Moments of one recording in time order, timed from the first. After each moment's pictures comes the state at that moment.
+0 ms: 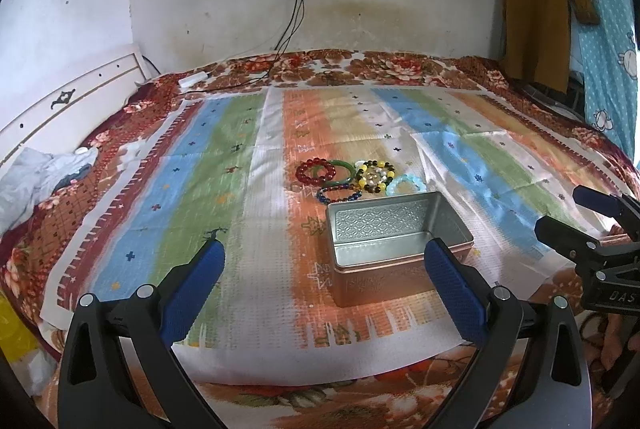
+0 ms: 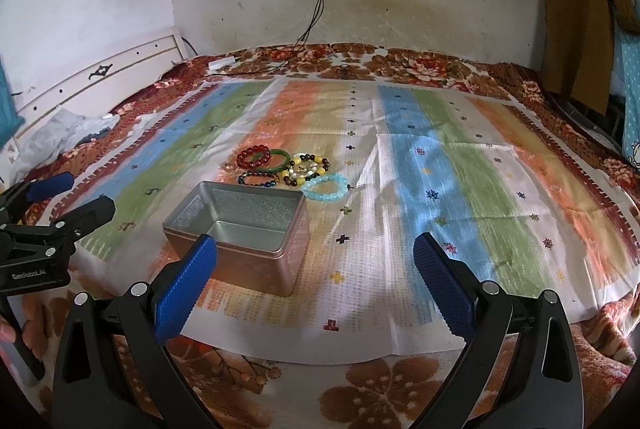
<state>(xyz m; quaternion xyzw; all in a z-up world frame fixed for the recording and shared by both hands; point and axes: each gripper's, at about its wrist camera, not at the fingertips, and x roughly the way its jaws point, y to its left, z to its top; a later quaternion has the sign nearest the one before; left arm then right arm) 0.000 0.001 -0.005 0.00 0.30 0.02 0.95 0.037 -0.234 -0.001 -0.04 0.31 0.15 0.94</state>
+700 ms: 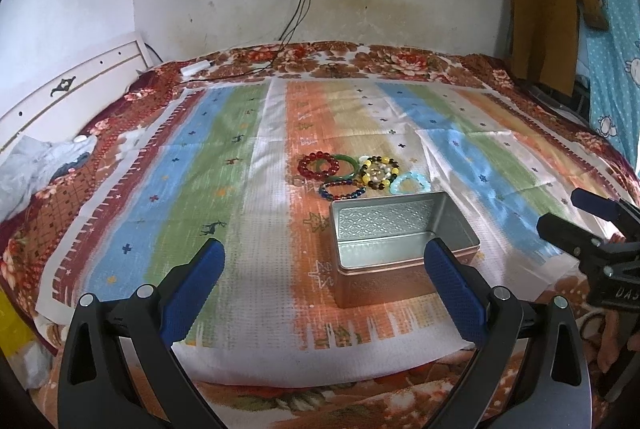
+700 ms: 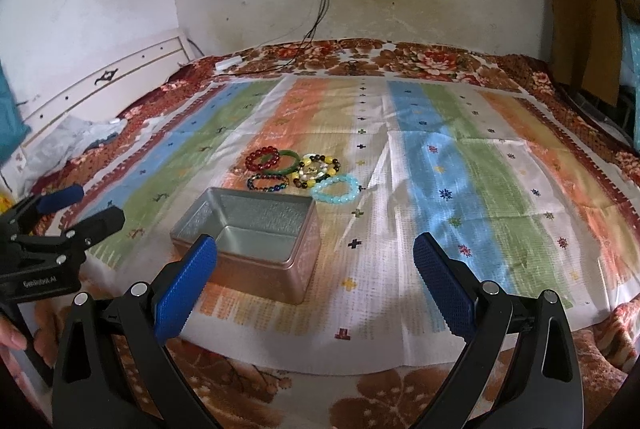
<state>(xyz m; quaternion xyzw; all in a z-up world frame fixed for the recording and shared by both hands) 0.012 0.006 -0.003 -0.02 0.32 0.03 0.95 0.052 -0.234 0.001 -0.01 0.32 0.17 0.93</state>
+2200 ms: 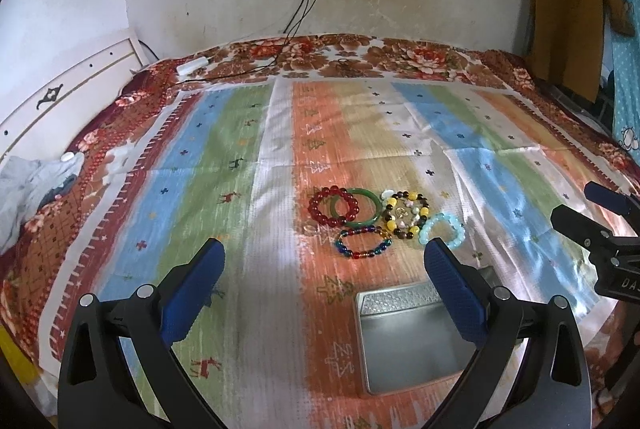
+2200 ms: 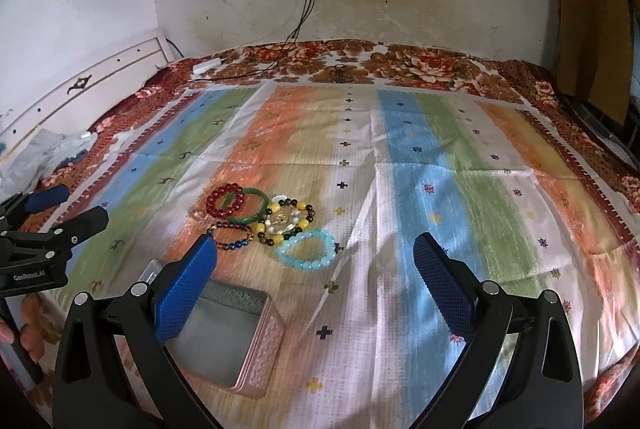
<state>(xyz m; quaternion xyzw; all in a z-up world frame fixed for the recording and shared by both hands) 0.123 0.022 0.009 -0.01 0.35 0.04 0.94 0.156 -0.222 0.014 -0.03 0.33 0.15 0.93</state>
